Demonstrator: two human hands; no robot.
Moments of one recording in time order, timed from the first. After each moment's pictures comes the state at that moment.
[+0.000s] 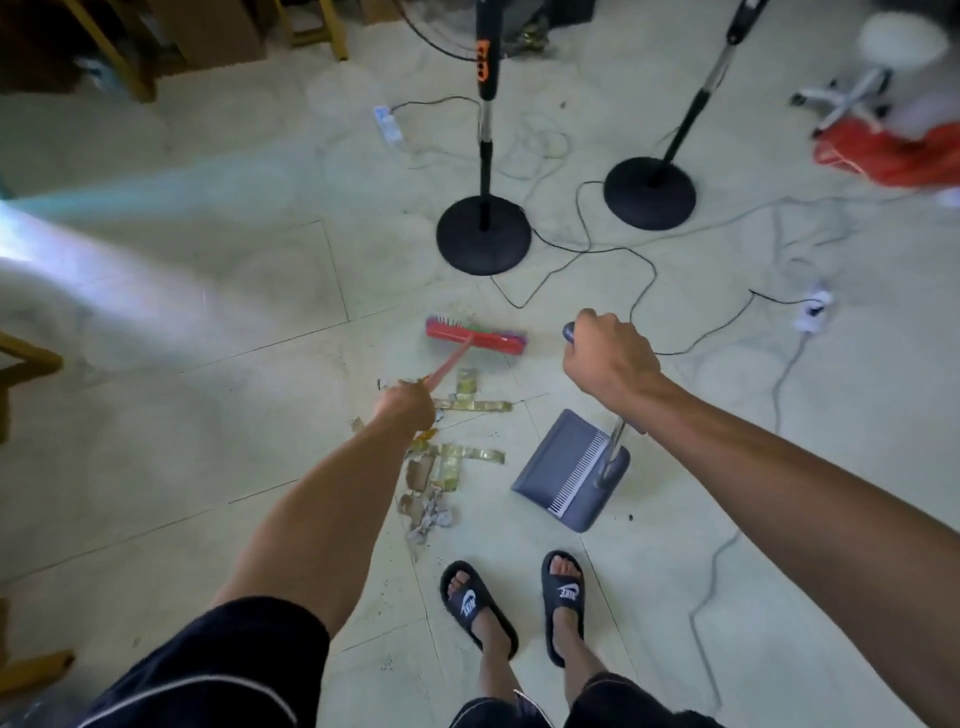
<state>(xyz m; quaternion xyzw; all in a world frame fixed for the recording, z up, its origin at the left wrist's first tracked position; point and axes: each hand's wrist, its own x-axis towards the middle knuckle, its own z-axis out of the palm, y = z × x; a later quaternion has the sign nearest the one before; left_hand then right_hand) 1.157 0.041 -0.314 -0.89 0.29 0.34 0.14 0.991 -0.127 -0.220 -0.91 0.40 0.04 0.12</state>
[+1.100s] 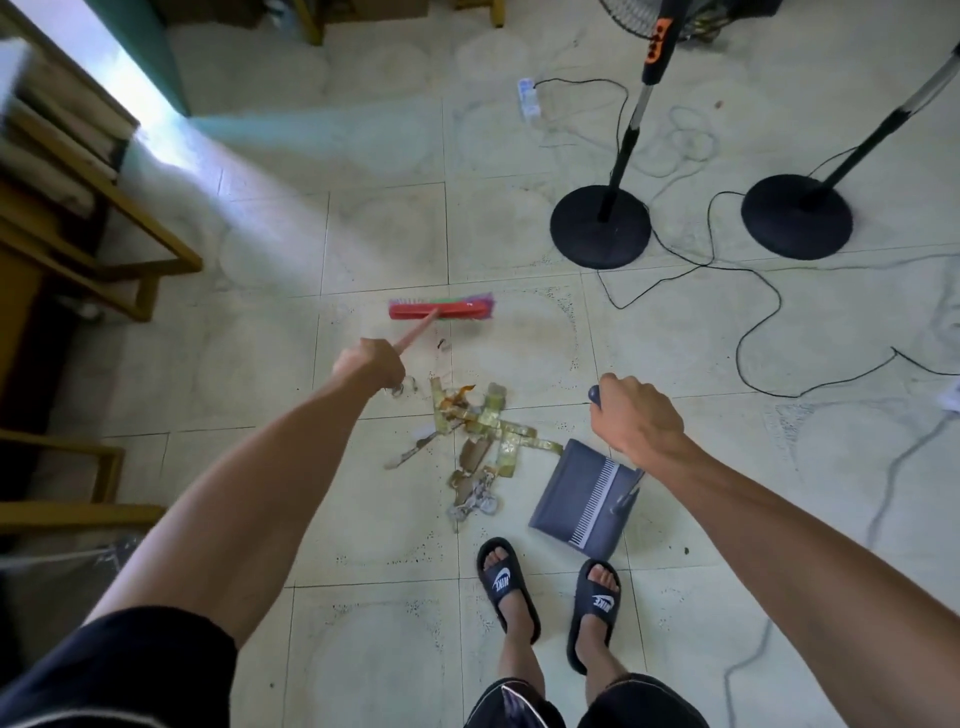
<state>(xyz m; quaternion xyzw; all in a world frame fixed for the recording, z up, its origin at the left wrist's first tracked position) 1.242 0.192 -0.267 -0.93 0.09 0.35 0.08 1.018 -0.038 -0.283 -0.94 0.27 0.16 0.13</state>
